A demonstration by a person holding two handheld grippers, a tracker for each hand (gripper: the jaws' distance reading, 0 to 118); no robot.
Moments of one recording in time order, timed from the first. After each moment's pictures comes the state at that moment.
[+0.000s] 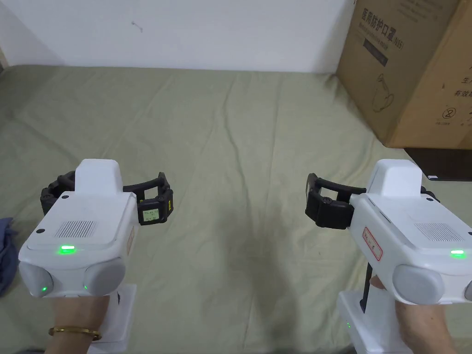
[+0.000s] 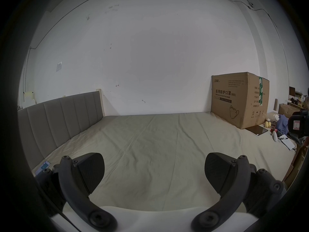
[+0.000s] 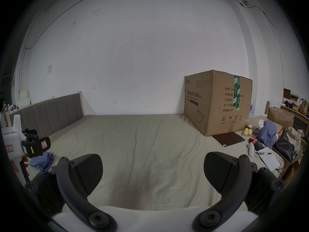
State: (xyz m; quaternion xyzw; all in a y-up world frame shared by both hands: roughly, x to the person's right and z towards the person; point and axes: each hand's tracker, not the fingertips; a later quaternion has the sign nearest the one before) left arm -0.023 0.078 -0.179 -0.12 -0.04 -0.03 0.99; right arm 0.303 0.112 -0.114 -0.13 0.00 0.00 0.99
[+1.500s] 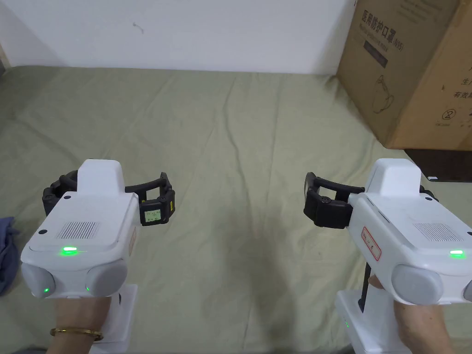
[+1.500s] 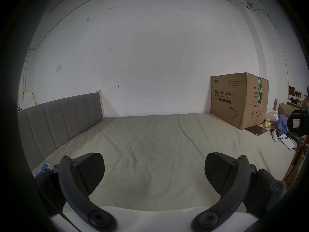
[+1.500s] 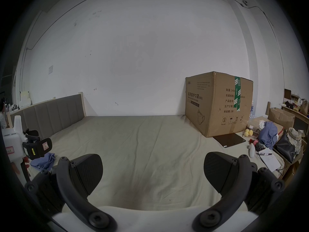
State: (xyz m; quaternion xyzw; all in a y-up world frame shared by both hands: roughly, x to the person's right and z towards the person) left arm -0.020 0.081 -0.172 -0.11 -0.04 -0.03 0.99; right arm 0.301 0.114 -0.113 -0.12 0.01 0.00 0.99
